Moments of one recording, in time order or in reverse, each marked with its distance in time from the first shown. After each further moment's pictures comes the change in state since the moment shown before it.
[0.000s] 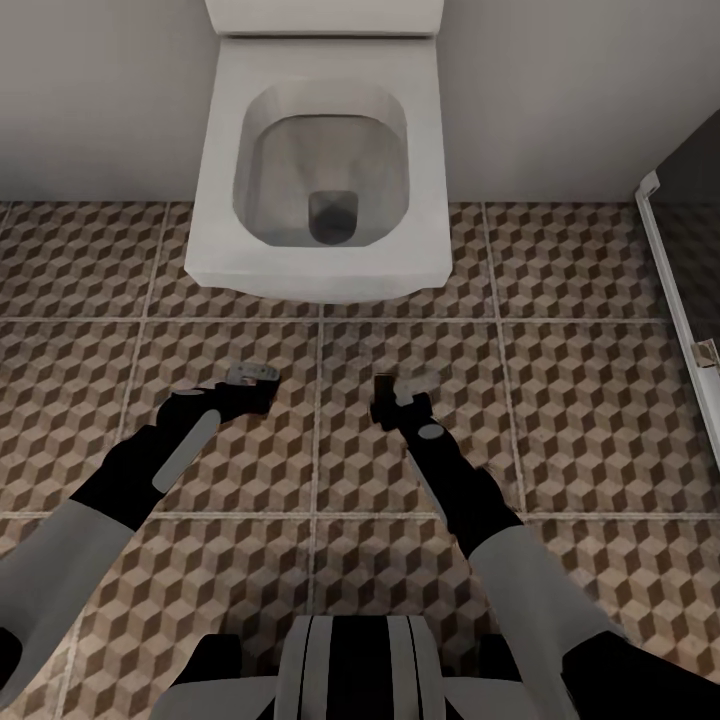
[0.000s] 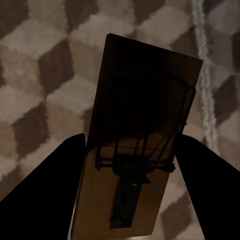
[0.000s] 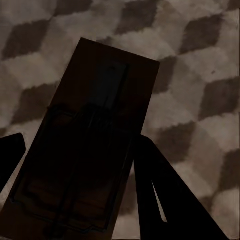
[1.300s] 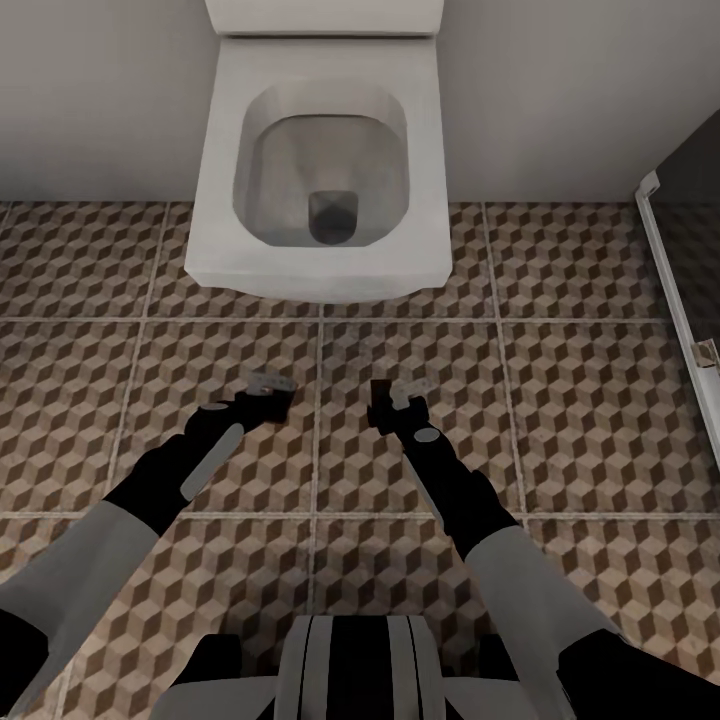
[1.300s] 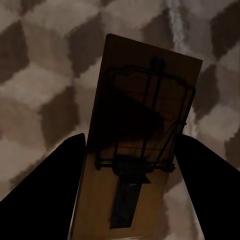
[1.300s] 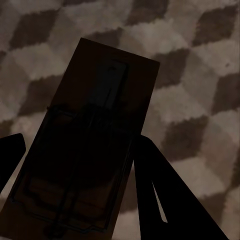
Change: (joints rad) left arm 0.000 -0.066 -0.057 0.114 -0.017 -0.130 -0.001; right arm -0.001 0.010 0.005 0.034 0.008 -0.019 0.000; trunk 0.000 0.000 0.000
